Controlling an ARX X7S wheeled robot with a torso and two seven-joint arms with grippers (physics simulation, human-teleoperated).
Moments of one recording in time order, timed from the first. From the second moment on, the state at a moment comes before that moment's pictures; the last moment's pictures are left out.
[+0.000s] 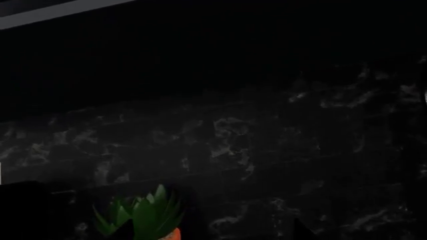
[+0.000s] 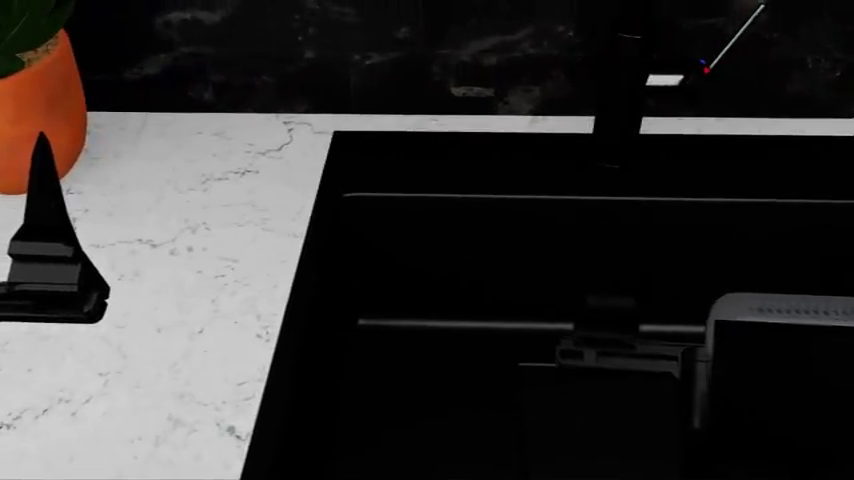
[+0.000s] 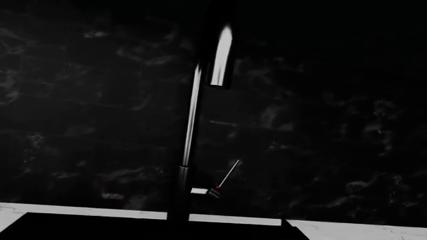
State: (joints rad) left arm -0.44 -0.33 0.11 0.68 -0.18 -0.64 -0.28; right arm 0.36 0.52 -0.14 -0.61 0.40 0.61 0.48
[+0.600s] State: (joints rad) left arm -0.43 -0.33 0.13 0.68 -0.18 -0.62 -0.29; right arm 0.64 0.50 -0.17 -0.54 0.50 0.89 0.49
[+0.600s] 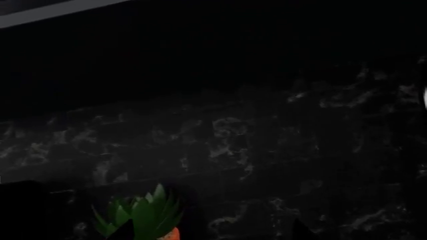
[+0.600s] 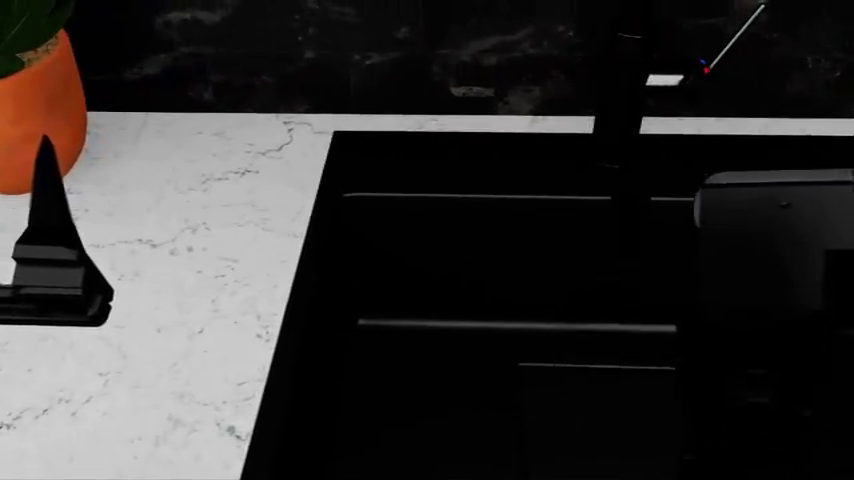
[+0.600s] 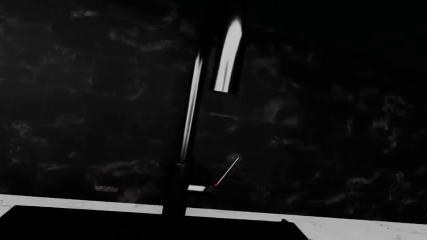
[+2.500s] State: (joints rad) left arm -0.47 -0.37 0.29 0.63 -0.08 -0.65 -0.32; right arm 1.07 0.40 -0.18 -0.07 0.51 0.77 0.38
